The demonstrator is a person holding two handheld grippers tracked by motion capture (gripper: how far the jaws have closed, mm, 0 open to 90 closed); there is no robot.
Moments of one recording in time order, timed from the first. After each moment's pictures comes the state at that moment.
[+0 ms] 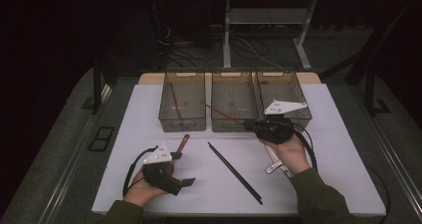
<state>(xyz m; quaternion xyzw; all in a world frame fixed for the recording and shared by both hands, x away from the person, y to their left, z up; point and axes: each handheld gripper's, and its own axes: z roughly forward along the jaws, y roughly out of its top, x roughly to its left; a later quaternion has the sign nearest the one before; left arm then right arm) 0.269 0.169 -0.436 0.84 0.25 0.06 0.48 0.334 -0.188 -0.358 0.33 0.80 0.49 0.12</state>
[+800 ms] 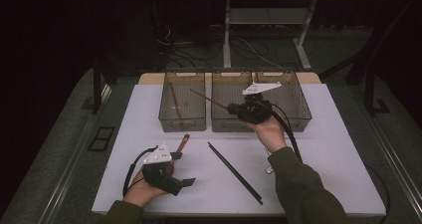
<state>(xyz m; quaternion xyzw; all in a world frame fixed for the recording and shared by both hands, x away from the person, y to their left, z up) 0.268 0.168 -0.435 0.84 0.25 0.06 0.48 0.385 -0.142 -0.346 0.35 0.81 0.46 0.13</state>
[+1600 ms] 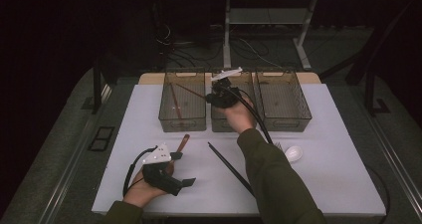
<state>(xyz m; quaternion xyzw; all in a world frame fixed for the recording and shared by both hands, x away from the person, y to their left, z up) 0.268 0.168 -0.434 0.83 0.25 0.05 0.49 0.447 -0.065 -0.355 0.37 0.82 0.41 0.13</state>
